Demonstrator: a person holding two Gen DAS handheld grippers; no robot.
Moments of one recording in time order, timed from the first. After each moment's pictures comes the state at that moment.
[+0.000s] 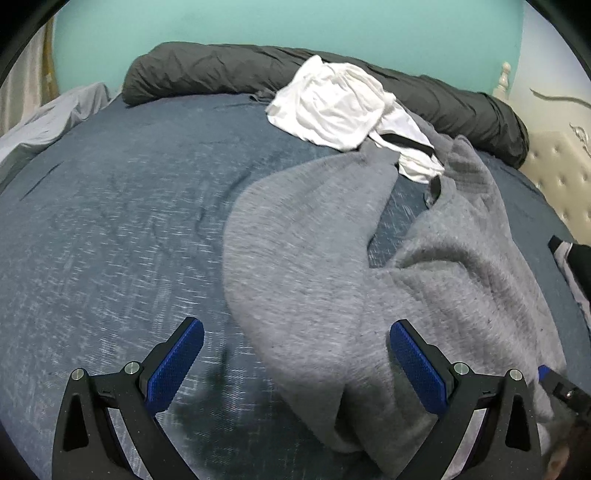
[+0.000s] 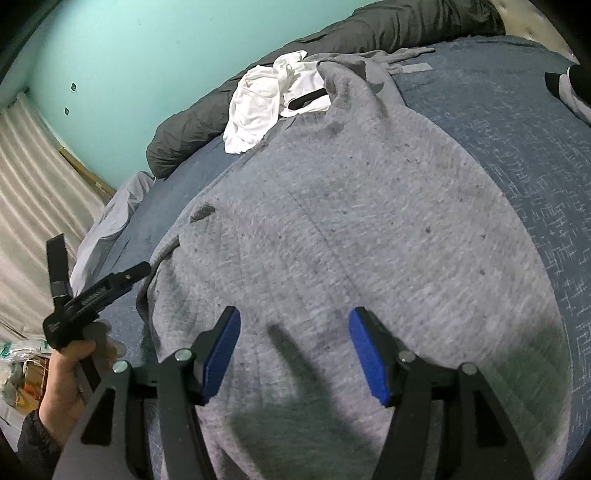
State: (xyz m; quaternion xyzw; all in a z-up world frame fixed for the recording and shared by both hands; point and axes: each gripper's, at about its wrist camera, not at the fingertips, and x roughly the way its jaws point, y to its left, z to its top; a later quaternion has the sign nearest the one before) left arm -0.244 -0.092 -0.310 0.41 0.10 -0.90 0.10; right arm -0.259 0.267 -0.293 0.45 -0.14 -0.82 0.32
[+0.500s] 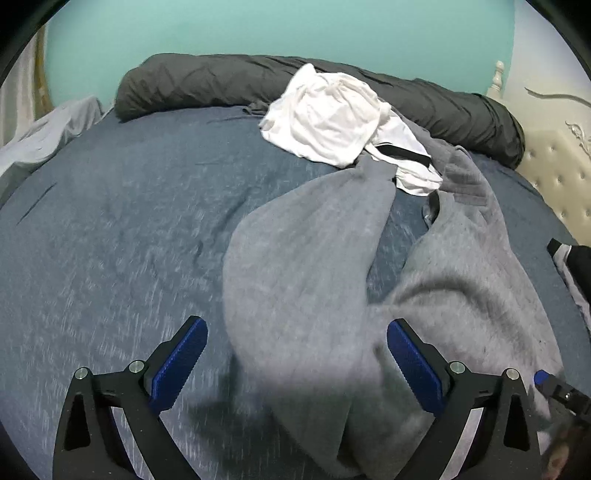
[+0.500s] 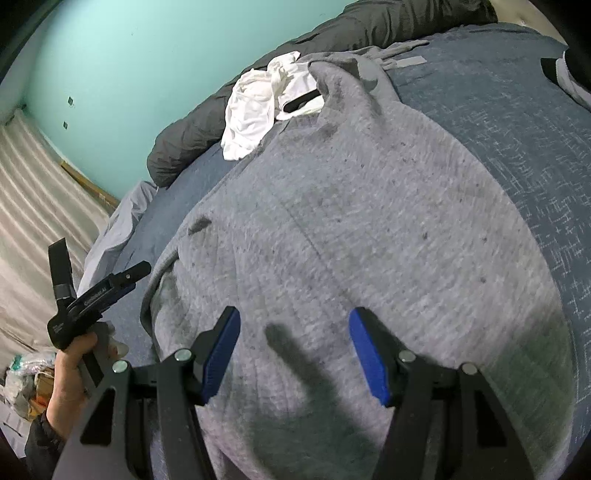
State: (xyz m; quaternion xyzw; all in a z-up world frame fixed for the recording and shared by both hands) left arm -0.267 -0.097 -0.290 0.40 0.09 -0.91 0.09; right arm -0.271 0.276 -0.293 0.45 -0.17 -0.82 0.32
